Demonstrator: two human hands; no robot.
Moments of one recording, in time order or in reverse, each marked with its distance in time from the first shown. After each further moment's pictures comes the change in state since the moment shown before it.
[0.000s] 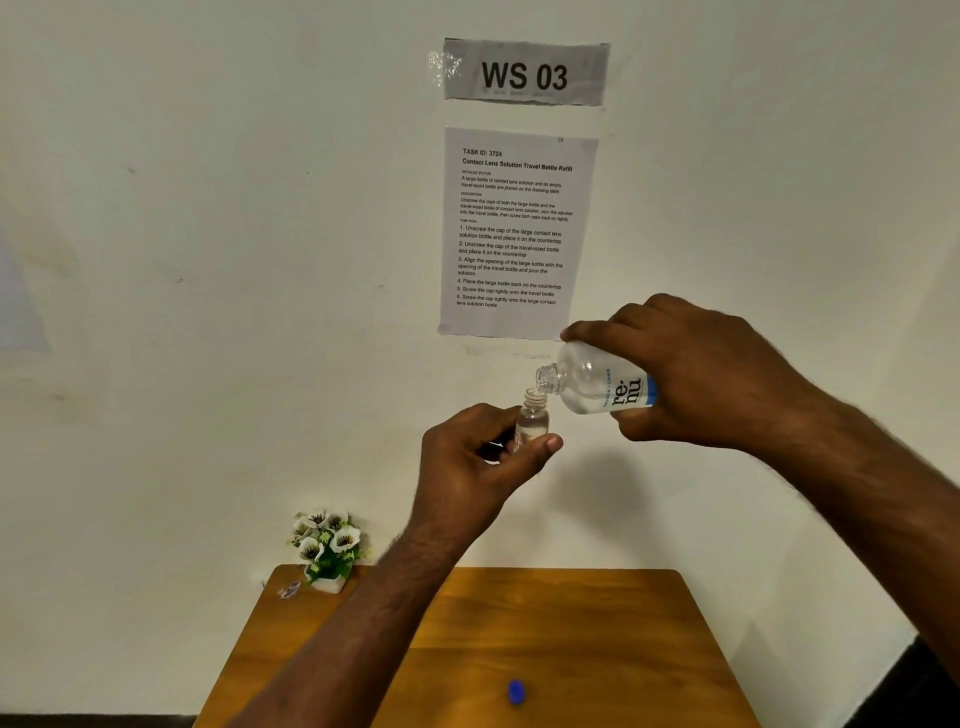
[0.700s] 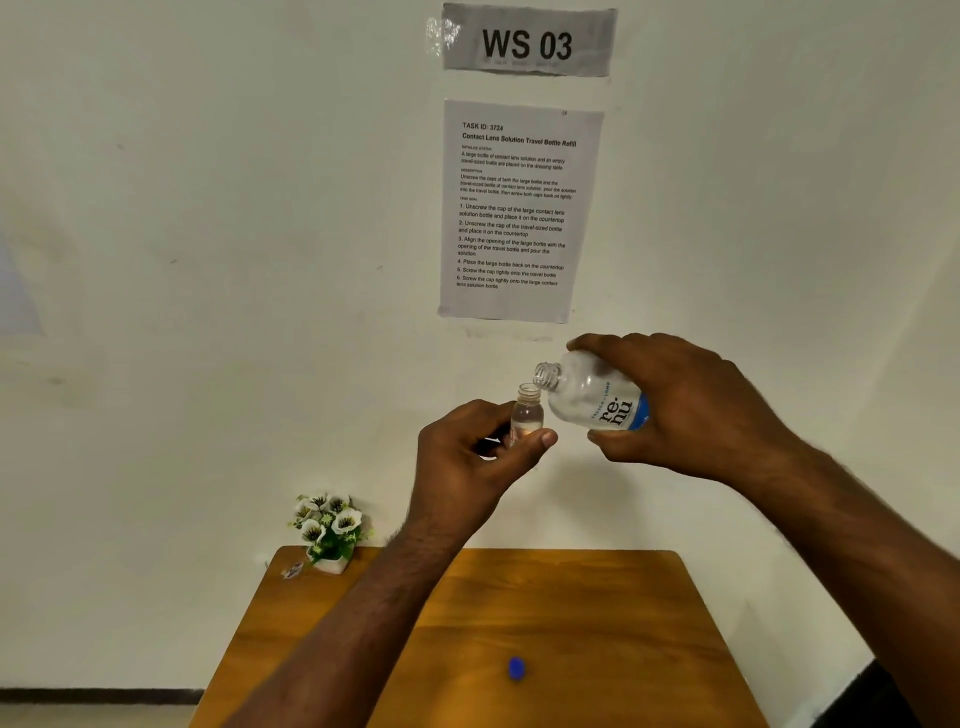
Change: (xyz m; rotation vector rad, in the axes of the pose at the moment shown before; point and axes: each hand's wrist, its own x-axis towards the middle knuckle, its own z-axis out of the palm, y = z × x) left_hand -0.010 -0.011 0.000 -0.010 0.005 -0.035; right_hand -0.023 -0.015 0.043 0.321 -0.003 0.170
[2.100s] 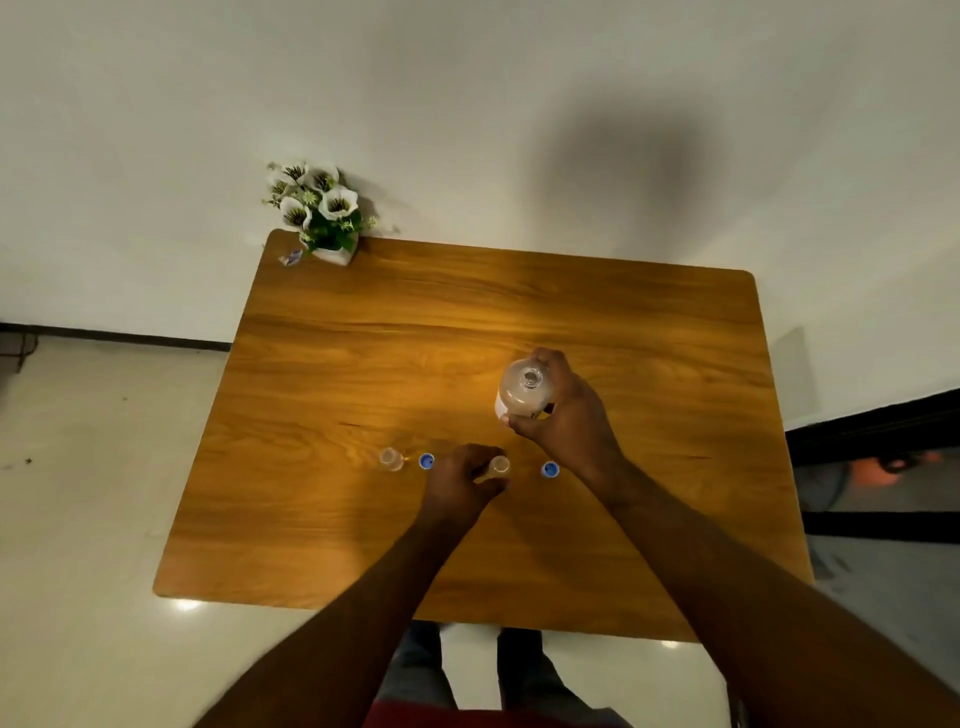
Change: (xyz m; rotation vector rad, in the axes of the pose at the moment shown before) left_hand -0.339 -0.210 0.012 0.217 -0.400 -1.048; right_hand -0.181 -0.088 0.360 0.776 -0.475 0.566
